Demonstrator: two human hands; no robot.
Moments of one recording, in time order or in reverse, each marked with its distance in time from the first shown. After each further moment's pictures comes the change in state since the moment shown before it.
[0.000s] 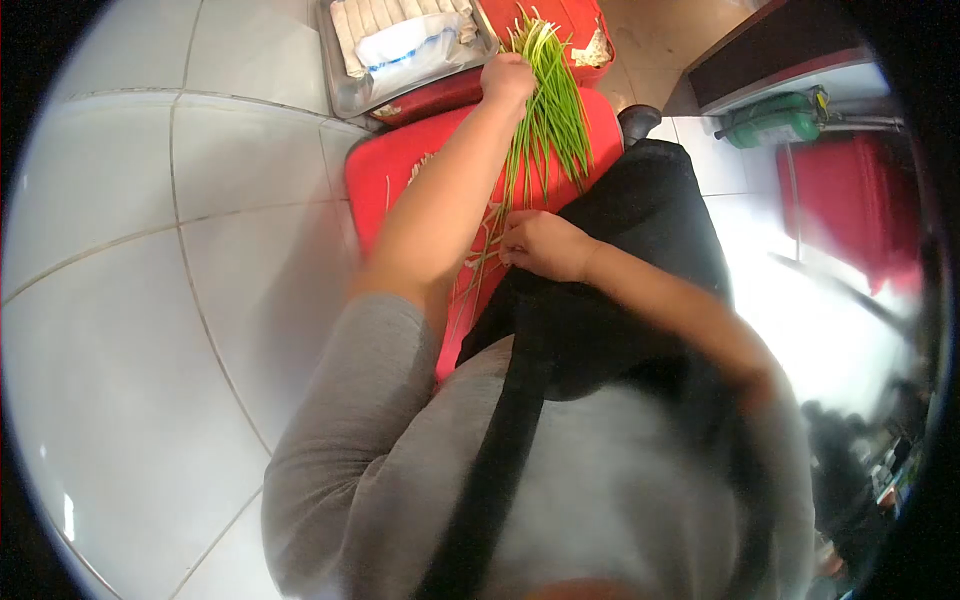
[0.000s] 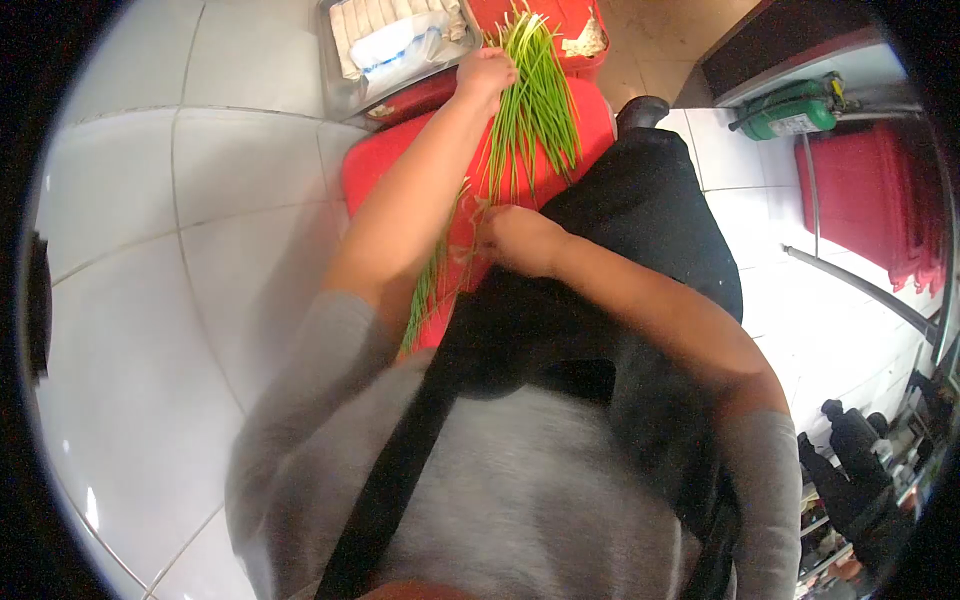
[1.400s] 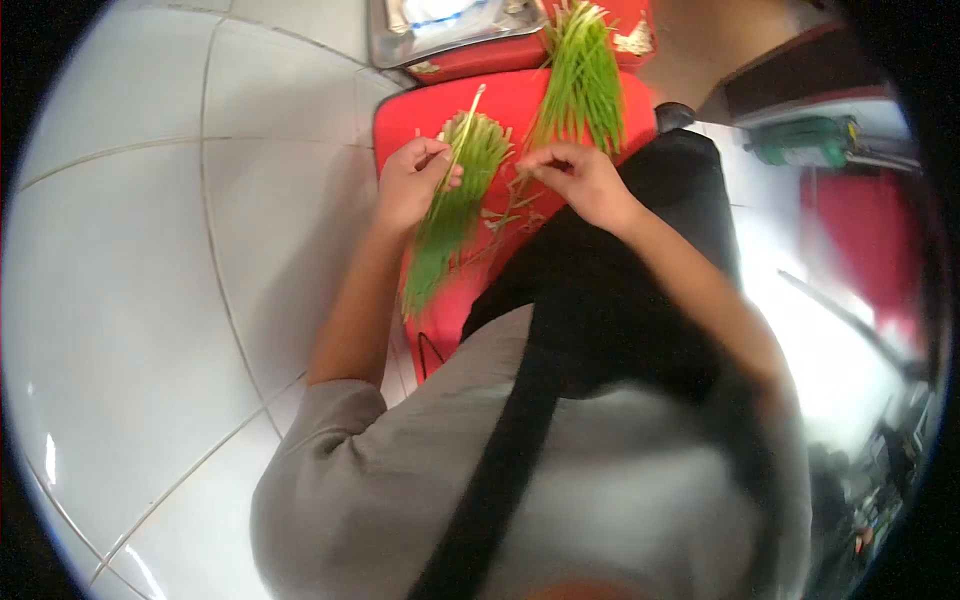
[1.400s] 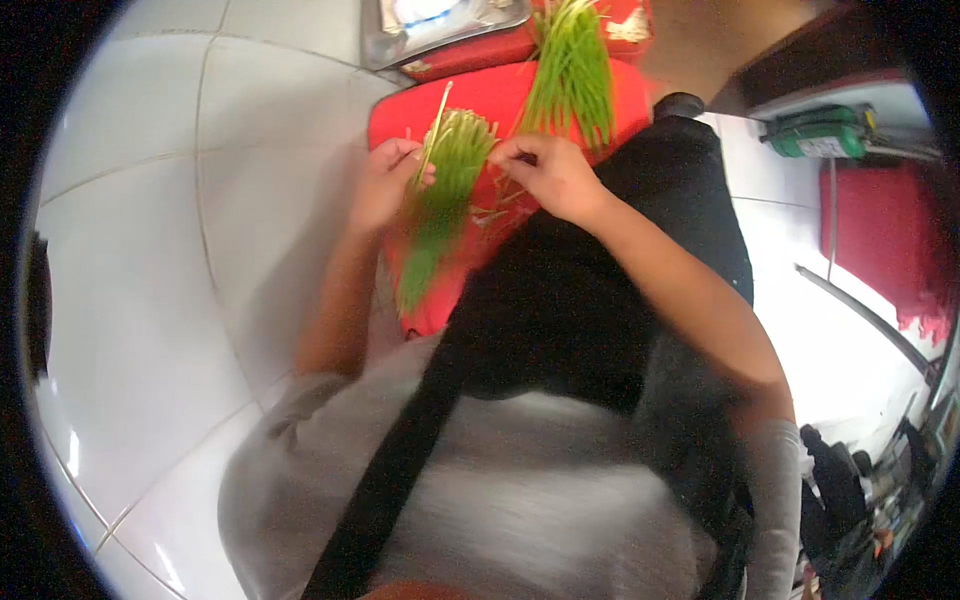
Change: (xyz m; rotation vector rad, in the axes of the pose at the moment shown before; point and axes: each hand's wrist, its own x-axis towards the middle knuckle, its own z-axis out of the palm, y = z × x) left_hand -0.212 -0.024 -0.161 0.116 0.015 0.041; right_hand 0.003 -0.014 -0.017 0.488 0.388 0.173
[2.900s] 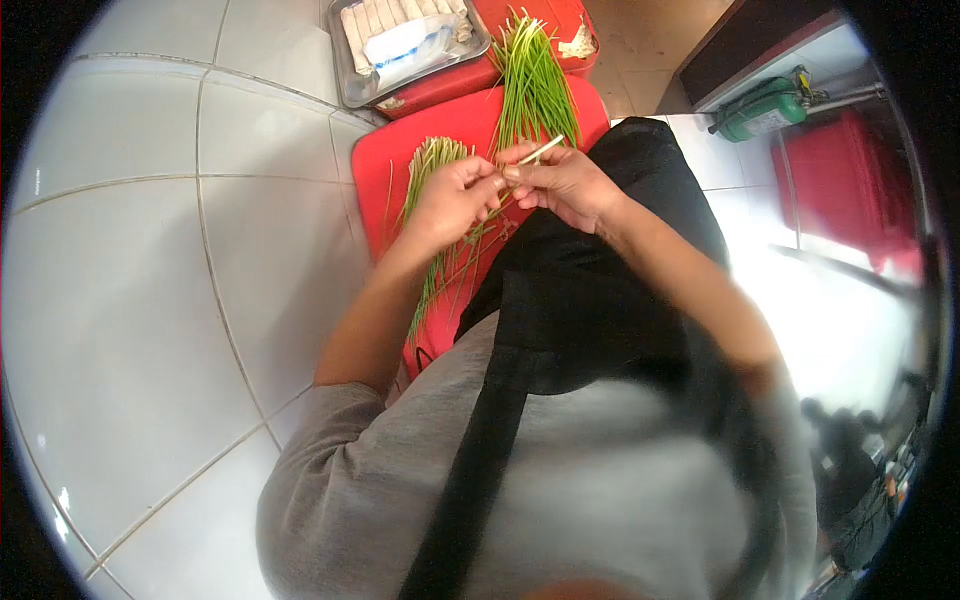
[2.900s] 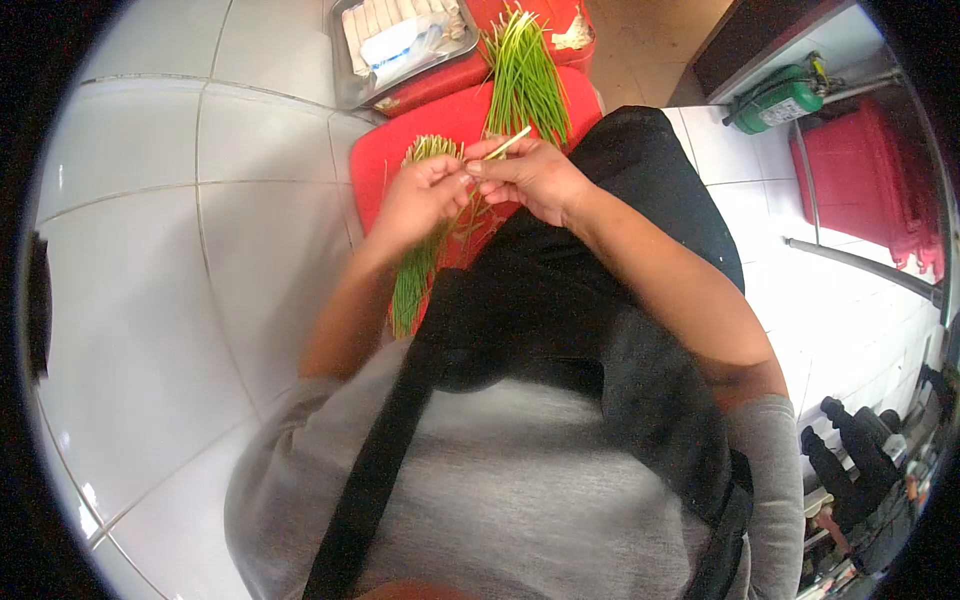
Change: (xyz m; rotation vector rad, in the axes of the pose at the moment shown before) left_hand -0.024 0.034 0.069 0.140 -0.382 0.105; right_hand -0.032 -0.033 -0.016 0.896 0.013 0.383
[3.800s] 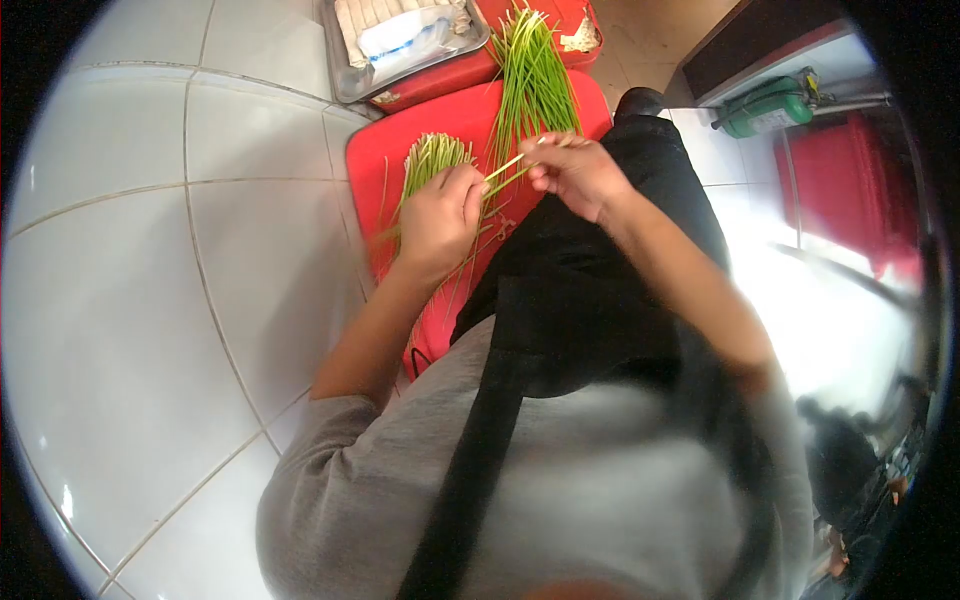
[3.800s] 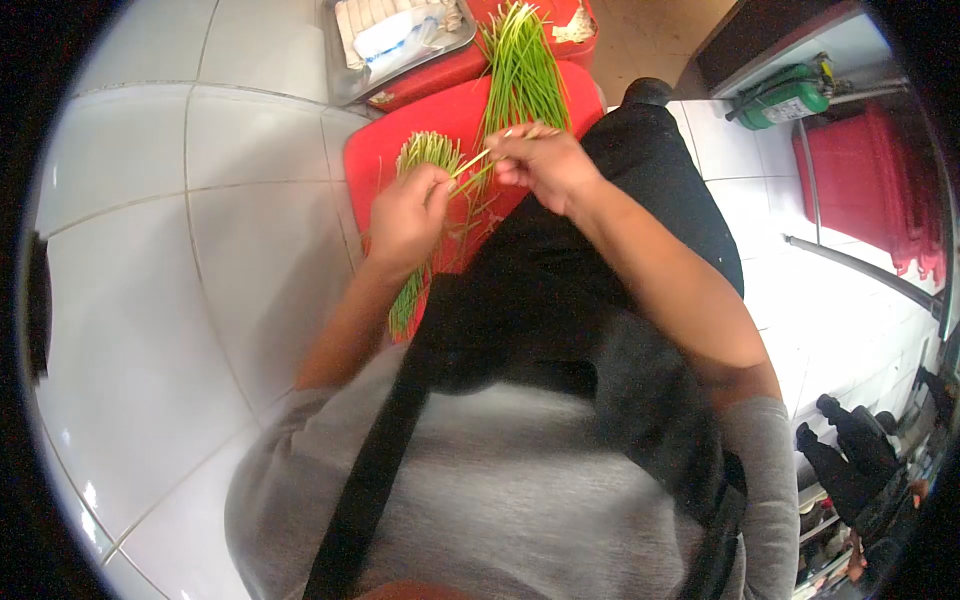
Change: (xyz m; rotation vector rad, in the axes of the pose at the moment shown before) left_hand -0.016 0.003 0.007 0.784 0.427 0.474; right_hand 0.021 0.001 -0.028 0.038 0.107 -0.058
